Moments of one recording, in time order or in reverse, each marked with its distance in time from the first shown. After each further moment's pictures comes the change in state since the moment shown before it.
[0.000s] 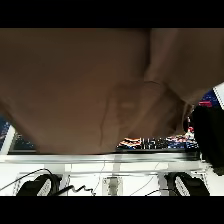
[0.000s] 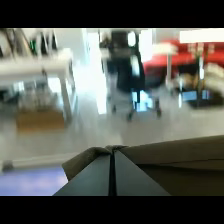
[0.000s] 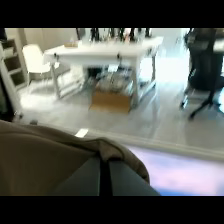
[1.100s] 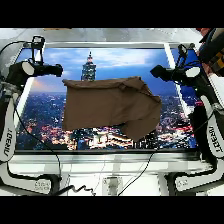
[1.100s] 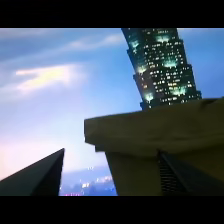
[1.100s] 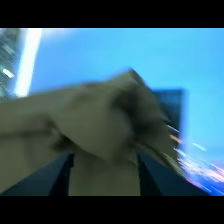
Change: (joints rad) left arm -0.073 -0.756 0.000 0.043 0.098 0.094; right arm 0.064 -0.853 -0.007 -0.169 -0.148 0.098
